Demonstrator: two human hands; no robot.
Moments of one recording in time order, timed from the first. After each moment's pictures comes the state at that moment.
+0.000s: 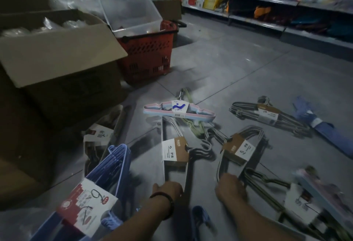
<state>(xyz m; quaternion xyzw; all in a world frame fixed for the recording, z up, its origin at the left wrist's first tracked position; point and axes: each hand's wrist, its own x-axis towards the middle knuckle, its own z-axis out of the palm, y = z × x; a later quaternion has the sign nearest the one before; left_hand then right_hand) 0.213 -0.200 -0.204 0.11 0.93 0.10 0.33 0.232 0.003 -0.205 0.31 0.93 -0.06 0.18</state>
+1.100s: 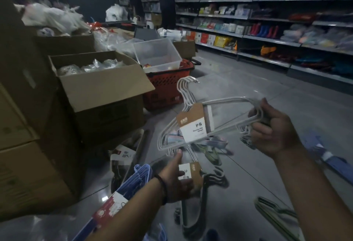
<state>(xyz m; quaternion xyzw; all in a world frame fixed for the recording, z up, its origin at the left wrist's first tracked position) 0.211 -0.255 -0.033 -0.26 0.46 0.77 0.35 0.191 0.008 0.097 0.02 0.43 -0.90 0.03</state>
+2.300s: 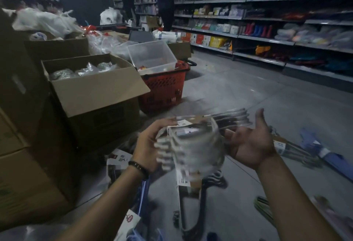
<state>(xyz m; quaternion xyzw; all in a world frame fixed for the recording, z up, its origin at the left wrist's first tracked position) 0.194 -0.299 0.033 0.18 0.72 0.67 -0.10 0.189 -0.017 0.054 0.05 0.40 -0.90 0.14</state>
